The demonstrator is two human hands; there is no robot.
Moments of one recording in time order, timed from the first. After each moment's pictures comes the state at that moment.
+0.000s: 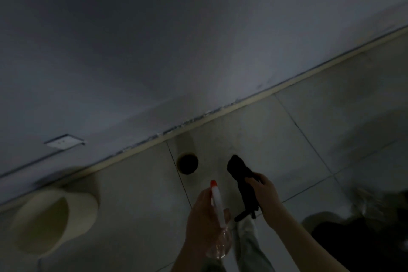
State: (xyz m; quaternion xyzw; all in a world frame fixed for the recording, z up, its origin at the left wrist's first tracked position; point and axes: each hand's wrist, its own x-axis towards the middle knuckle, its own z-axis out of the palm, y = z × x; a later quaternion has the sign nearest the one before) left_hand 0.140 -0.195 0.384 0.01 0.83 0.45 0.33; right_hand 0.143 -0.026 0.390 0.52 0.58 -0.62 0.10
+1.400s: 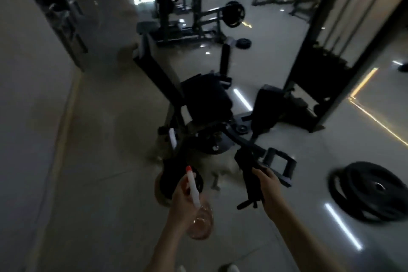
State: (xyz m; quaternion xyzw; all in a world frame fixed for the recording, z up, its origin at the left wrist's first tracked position) left_hand 0.562 -0.147 0.654 0.59 0.58 0.28 0.48; right_hand 0.772 -0.173 0.686 0.70 0.13 -0.47 -0.52
